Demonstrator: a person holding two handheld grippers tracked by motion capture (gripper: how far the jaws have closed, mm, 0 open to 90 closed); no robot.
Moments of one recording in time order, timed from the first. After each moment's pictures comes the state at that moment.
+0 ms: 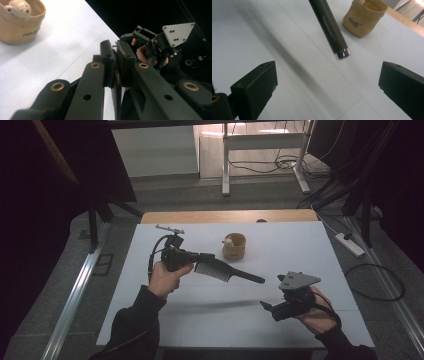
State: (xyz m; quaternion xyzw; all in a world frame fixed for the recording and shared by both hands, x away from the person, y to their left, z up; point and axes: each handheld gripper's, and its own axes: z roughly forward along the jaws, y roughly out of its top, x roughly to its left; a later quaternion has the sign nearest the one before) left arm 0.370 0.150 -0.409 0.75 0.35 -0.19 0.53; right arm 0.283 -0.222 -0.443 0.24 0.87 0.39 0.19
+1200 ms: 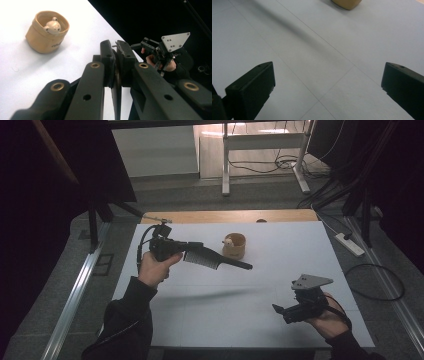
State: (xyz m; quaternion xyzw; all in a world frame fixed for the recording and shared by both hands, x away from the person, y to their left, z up) left arm 0.385 0.180 -0.390 0.75 0.37 -0.15 0.53; right arm 0.280 -0.253 -0.452 0.31 0.87 0.35 0.17
